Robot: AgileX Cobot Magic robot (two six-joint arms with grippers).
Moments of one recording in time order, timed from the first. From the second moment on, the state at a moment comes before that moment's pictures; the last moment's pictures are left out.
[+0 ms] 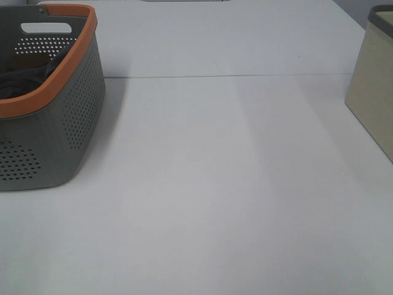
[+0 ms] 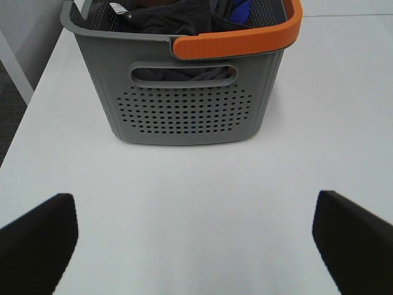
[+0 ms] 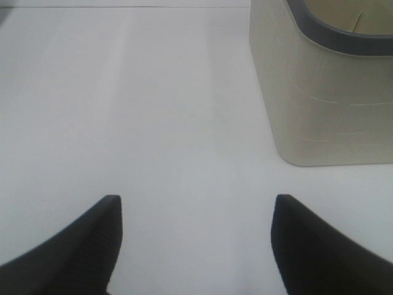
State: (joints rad) left arm 0.00 0.00 -0.50 -0.01 1.05 0.00; right arm 0.01 0.00 -0.50 0.07 1.07 -0.01
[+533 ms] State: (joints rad) left arm 0.00 0.00 -0.50 -0.01 1.05 0.00; right arm 0.01 0.00 -0.50 0.07 1.07 -0.01
